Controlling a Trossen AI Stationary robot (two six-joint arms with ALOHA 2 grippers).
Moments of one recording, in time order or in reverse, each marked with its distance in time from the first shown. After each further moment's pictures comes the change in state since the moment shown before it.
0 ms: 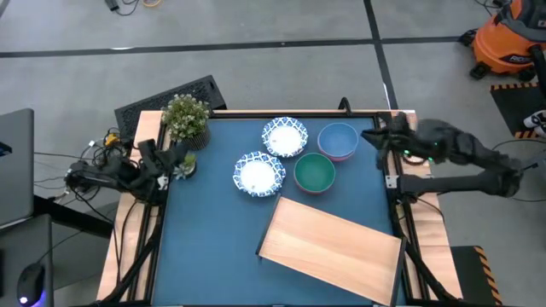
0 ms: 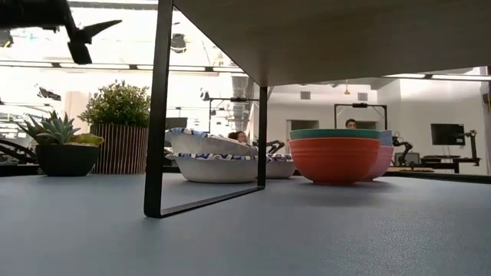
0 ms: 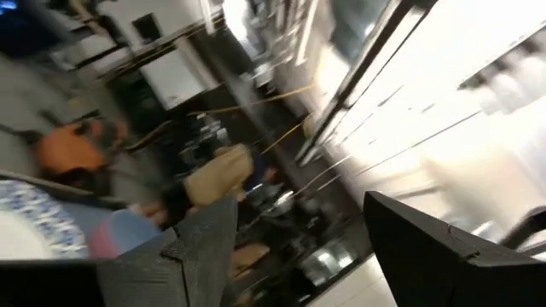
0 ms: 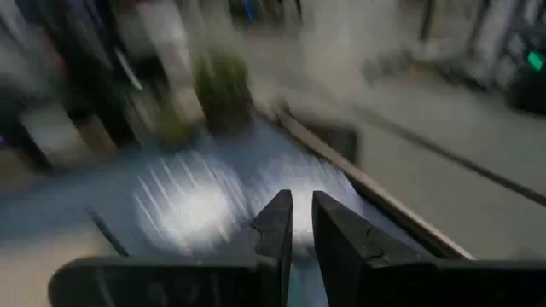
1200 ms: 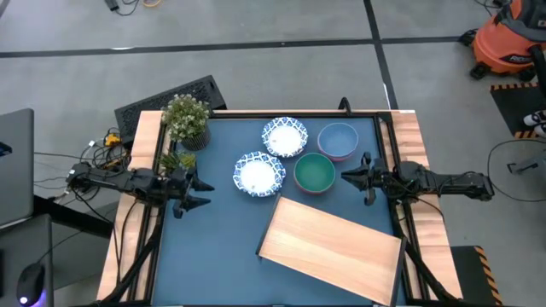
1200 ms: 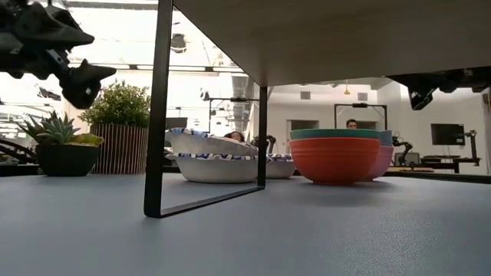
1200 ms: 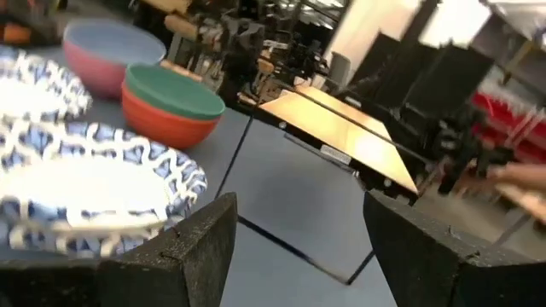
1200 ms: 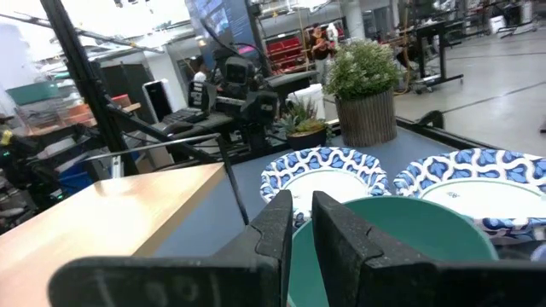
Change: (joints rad) left arm 0.000 -0.044 -0.142 -0.450 0.569 0.231; right arm 0.158 -0.616 -0.990 0.817 -0.238 0.069
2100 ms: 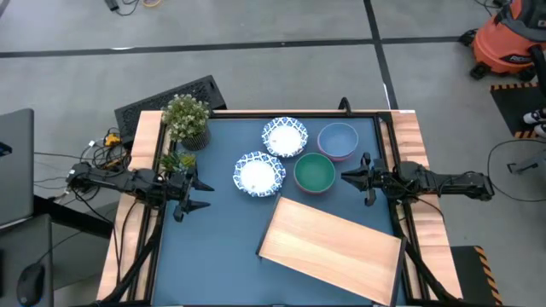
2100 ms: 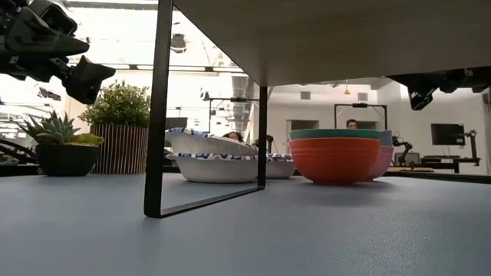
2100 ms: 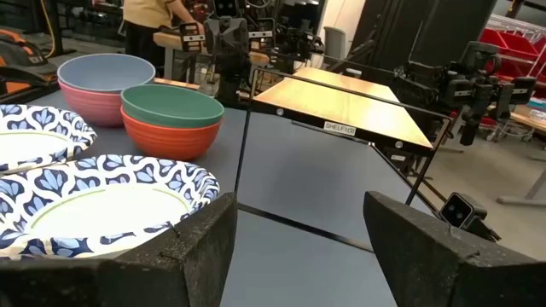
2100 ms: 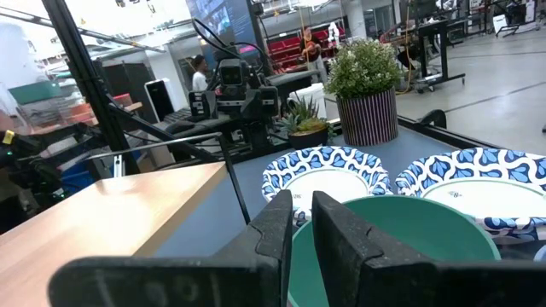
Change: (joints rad) left arm 0.000 0.000 0.000 -0.030 0.034 0.258; right arm 0.001 0.000 0.000 -0.015 -0.018 0.000
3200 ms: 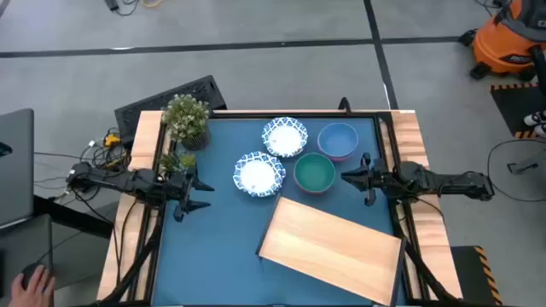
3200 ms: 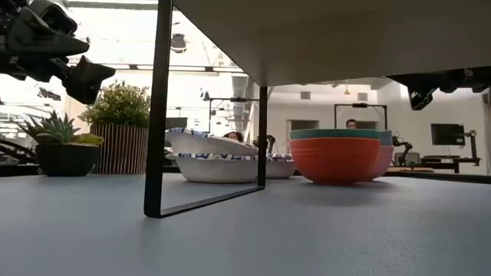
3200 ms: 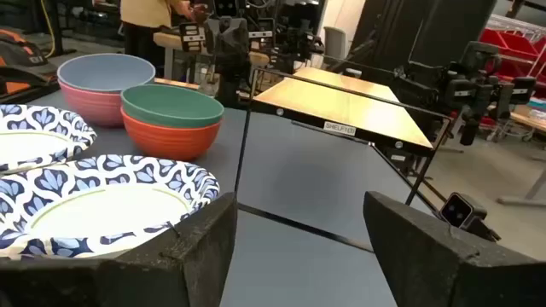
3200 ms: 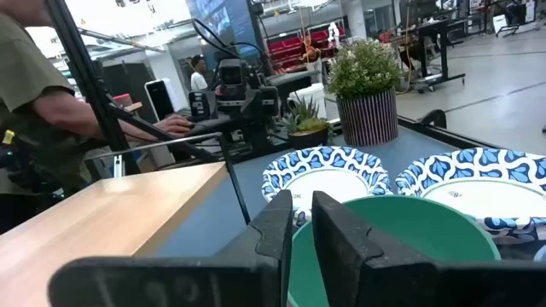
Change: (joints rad) left arm 0.000 0.000 0.000 0.000 0.000 0.000; right arm 0.000 0.000 0.000 0.000 0.000 0.000
